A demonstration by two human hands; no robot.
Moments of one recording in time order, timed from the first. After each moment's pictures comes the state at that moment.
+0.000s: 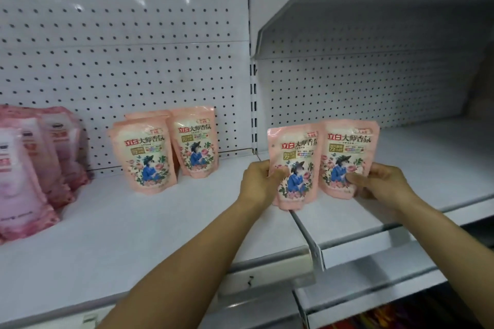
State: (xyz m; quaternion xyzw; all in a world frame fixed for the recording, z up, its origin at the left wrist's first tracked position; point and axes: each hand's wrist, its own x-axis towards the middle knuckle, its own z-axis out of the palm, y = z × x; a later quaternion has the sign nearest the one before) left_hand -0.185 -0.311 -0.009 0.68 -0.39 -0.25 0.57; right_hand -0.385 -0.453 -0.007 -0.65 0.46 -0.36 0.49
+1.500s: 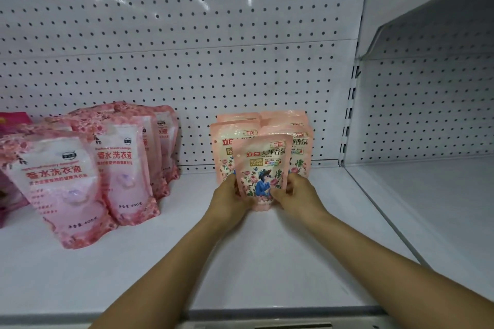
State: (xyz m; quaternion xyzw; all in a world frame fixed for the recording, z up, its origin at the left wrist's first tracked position) left_hand -0.007 -0.170 -0.027 0.77 -0.32 -0.14 0.54; right_hand -0.108 -0.299 -0.025 -0.81 0.28 -0.24 0.46
